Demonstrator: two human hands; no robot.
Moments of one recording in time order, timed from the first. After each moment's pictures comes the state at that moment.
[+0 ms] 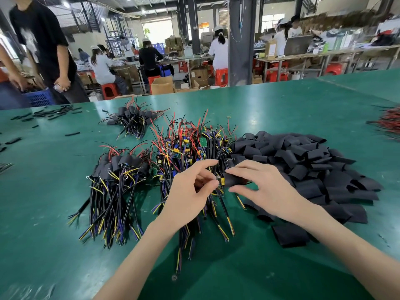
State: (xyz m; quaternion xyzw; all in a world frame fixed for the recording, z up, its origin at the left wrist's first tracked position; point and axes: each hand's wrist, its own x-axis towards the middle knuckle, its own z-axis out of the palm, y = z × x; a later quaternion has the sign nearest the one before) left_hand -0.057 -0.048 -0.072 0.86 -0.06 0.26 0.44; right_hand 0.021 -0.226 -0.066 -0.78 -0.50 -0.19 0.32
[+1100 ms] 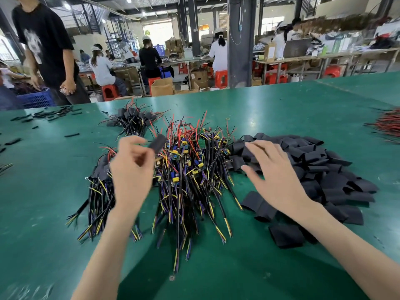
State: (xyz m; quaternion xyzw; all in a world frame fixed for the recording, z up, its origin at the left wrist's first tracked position) left_hand -0.062 0.024 -0.045 0.79 0.12 0.50 0.33; right_hand 0.038 -0.234 -0.070 -0.86 -0.33 -0.30 0.24
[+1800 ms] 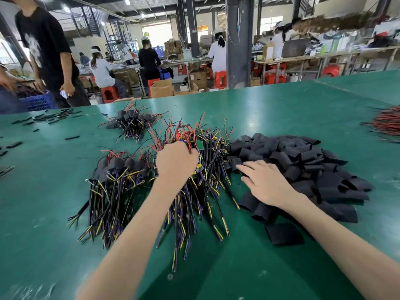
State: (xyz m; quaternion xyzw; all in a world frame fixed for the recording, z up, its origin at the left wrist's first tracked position) left_hand 0.010 -0.024 -0.036 0.94 0.21 0.23 0.11; right_hand 0.083 -0.234 -0.108 -0.93 -0.35 -0.13 0.05
